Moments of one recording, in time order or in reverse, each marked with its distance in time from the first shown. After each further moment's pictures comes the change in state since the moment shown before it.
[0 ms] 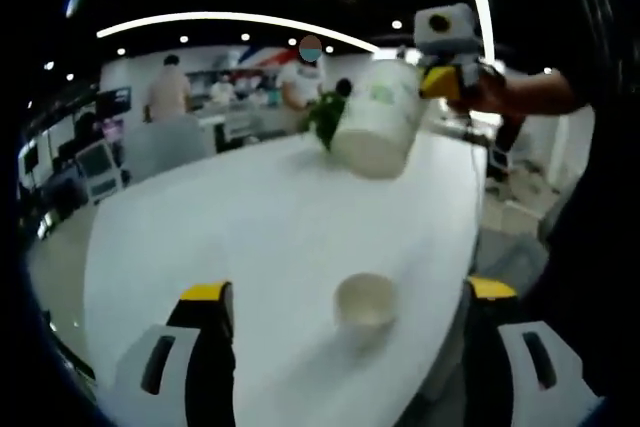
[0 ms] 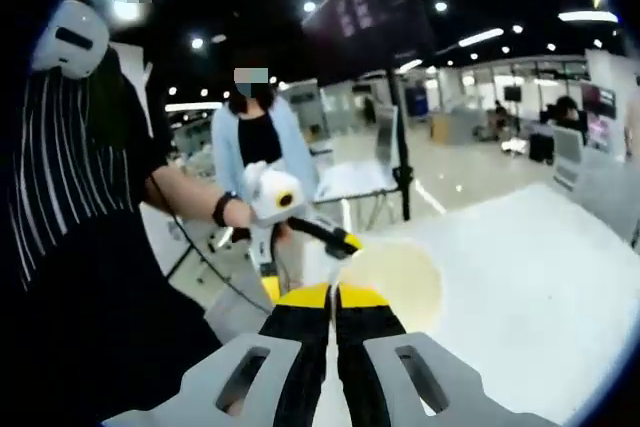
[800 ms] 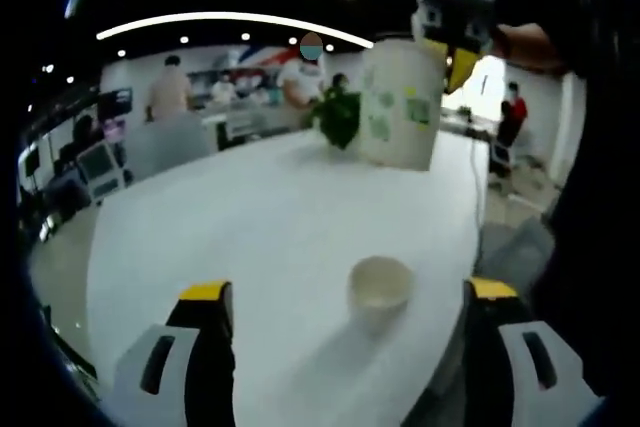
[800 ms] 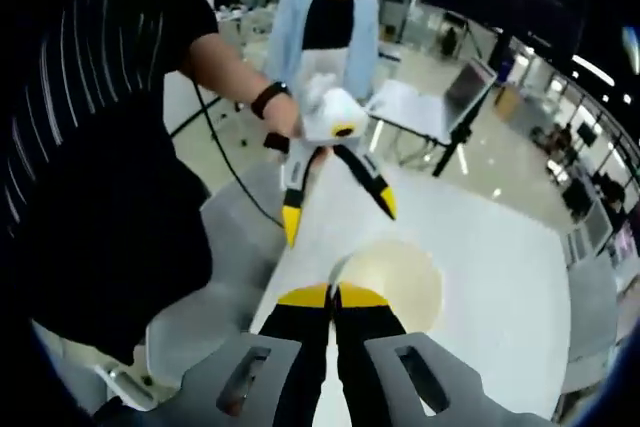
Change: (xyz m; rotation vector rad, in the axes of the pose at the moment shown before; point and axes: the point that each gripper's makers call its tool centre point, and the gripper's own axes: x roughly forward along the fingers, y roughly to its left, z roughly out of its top) left arm -0.007 0.013 -0.016 0.010 0.006 0.005; right arm 0.033 0.015 -0.011 -0.333 0.392 0.095
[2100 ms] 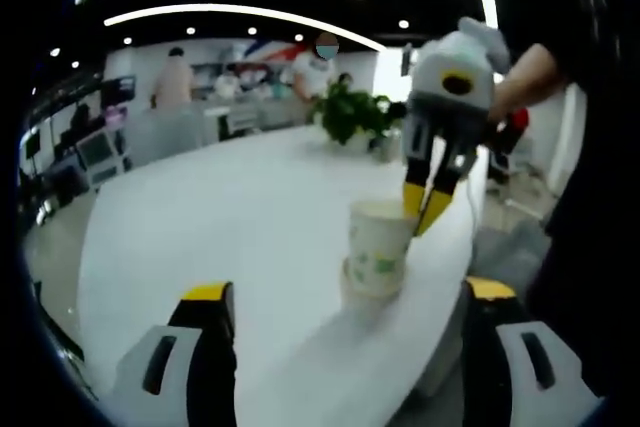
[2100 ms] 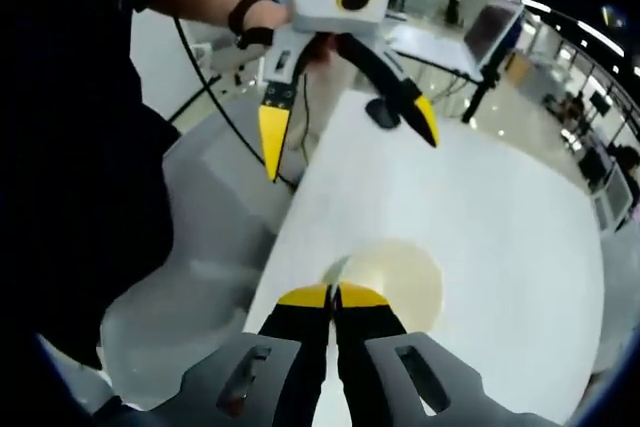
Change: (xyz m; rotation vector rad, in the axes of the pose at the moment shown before) left arm 0.000 -0.003 -0.017 -0.048 0.008 -0.010; right arm 0.108 0.012 -0.078 0.065 0.121 0.051
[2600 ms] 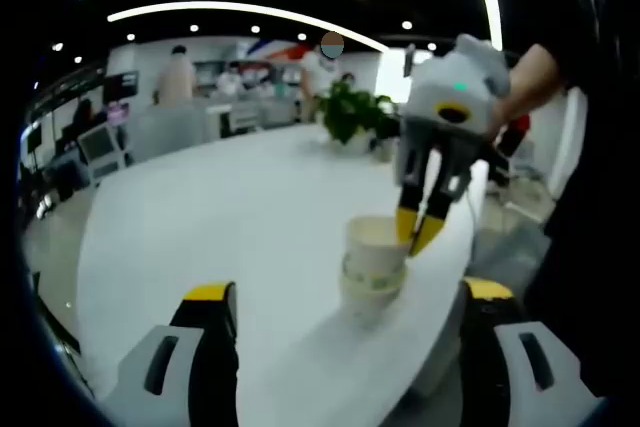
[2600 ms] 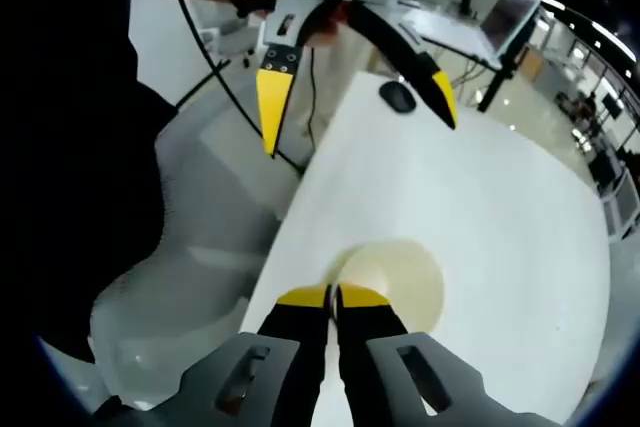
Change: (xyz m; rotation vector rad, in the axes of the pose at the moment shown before) left arm -0.004 -0.003 -0.006 -0.018 0.000 0.004; right arm 0.024 0.007 -0.009 -0.026 0.052 0.048
